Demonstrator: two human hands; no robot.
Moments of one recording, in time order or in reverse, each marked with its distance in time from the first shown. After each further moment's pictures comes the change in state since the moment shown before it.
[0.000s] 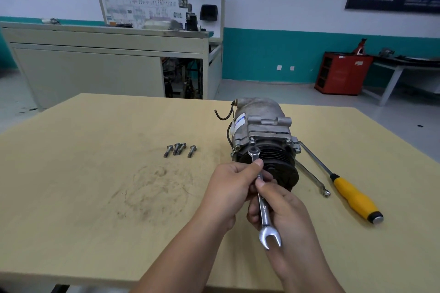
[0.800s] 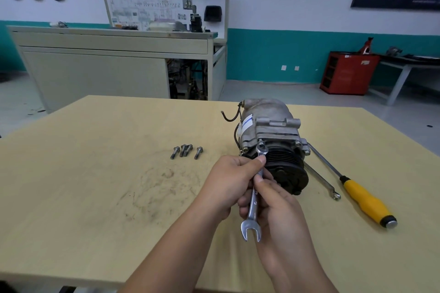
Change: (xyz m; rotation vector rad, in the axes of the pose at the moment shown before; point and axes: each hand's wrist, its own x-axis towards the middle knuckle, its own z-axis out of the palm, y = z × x) left_hand 0.009 0.011 -0.020 0.165 -0.095 -0.012; right_hand 0.001 0.006 0.022 0.062 -0.039 -0.005
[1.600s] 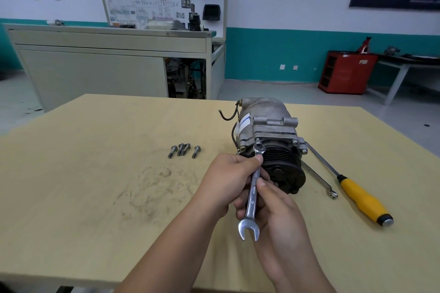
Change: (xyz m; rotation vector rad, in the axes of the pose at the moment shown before) left_hand 0.001 0.003 0.002 0.017 0.035 0.005; right_hand -0.003 0.001 -0.008 0.029 -0.115 0.012
